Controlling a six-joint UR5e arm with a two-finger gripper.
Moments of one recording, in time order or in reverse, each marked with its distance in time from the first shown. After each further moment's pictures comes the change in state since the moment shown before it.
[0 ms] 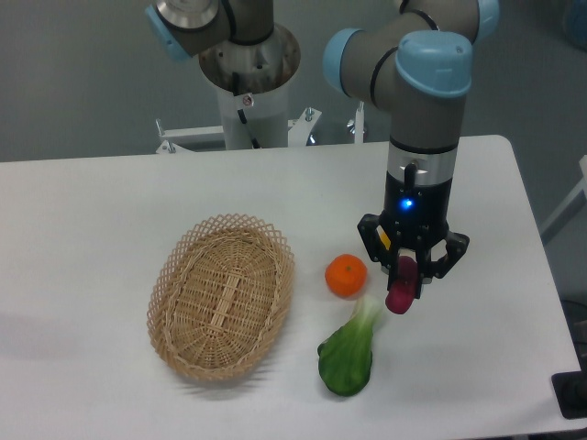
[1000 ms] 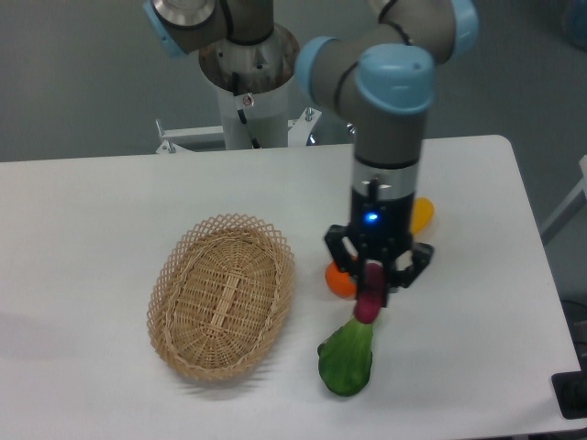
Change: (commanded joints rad) arm -0.221 0.041 -0.044 -0.002 0.181 -0.273
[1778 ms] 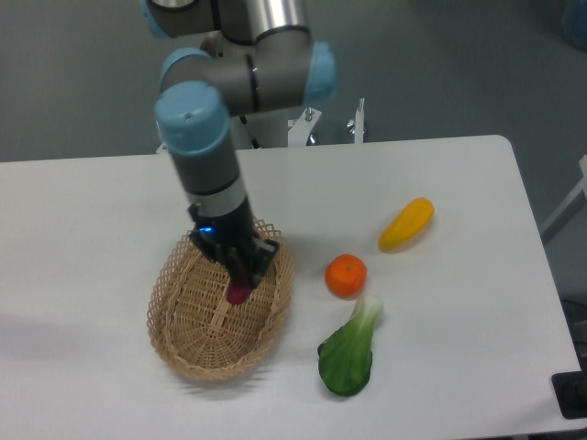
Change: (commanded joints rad) arm -0.292 -0.050 -0.250 0.087 0.285 -0.158
